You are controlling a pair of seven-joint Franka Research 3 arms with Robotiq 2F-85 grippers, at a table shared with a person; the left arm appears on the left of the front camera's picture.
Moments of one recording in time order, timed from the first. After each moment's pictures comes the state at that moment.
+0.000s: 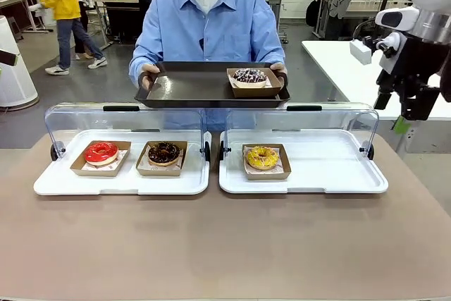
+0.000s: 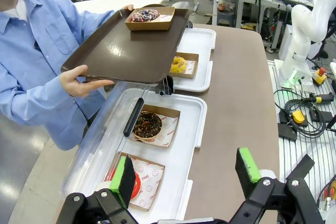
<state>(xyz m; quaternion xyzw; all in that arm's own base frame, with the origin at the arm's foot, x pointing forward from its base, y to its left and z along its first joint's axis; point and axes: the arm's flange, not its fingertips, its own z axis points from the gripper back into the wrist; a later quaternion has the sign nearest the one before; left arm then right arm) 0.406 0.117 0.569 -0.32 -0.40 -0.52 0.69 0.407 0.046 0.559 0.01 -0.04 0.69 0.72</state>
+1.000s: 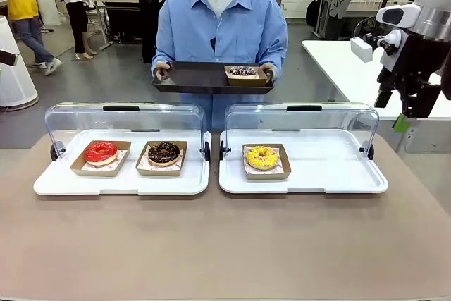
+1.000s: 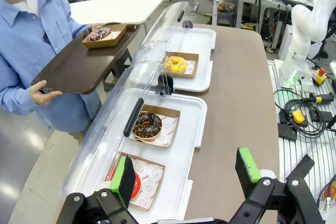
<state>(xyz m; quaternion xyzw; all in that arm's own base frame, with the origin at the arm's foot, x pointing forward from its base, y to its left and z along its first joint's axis) 0.406 0.117 0.569 -0.32 -0.40 -0.52 0.69 0.406 0.046 0.563 0.01 -0.04 0.69 0.72</state>
